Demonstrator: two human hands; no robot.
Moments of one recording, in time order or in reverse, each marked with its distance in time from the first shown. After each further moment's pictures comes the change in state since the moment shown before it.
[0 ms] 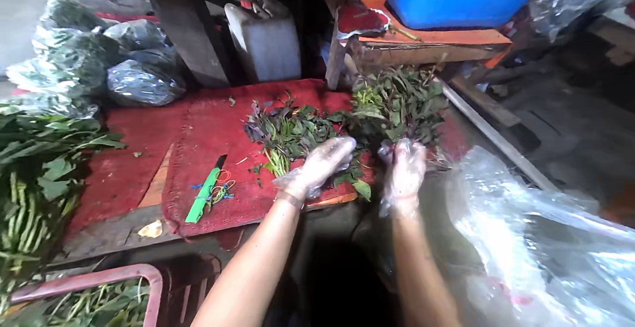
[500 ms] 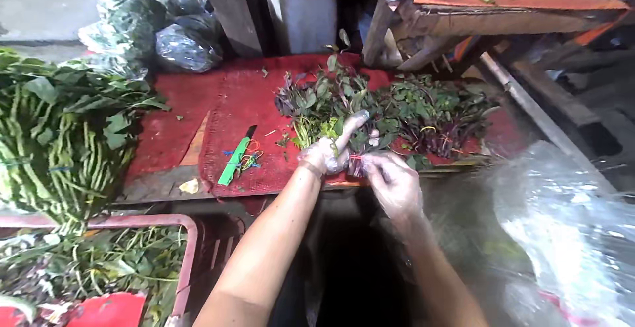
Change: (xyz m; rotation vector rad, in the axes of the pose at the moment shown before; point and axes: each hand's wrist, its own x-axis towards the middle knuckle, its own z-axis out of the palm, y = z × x) left_hand -0.001 -0.032 -0.024 -0.253 0.081 -0.205; right_hand -0.060 0.009 0.003 -0.258 -0.553 -0.547
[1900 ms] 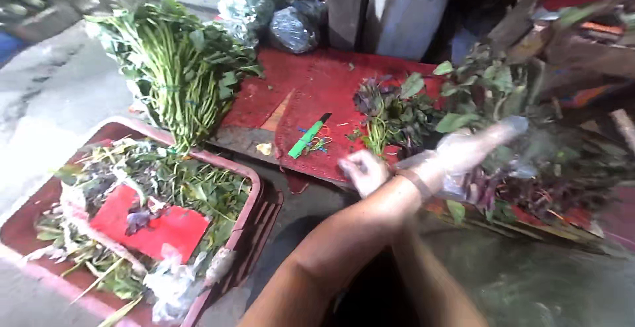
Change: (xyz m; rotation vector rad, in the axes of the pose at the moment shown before) left_hand -0.024 0.040 0.048 -0.089 0.031 0.174; right_hand 0.018 -0.046 0.138 0.243 -0.557 0.230
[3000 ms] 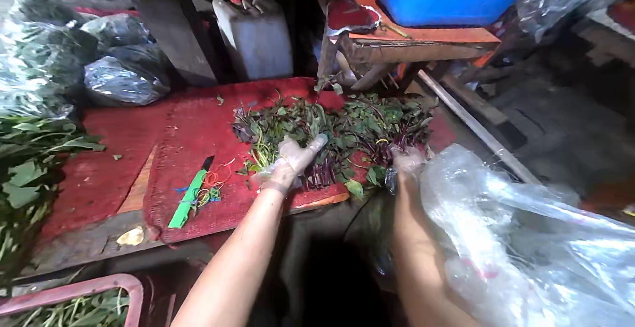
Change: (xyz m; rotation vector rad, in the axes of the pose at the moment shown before) left_hand 0.025 -0.006 -0.035 0.828 0.321 -0.216; right_hand -0.056 0.065 -0.231 -0.254 0.852 0.849
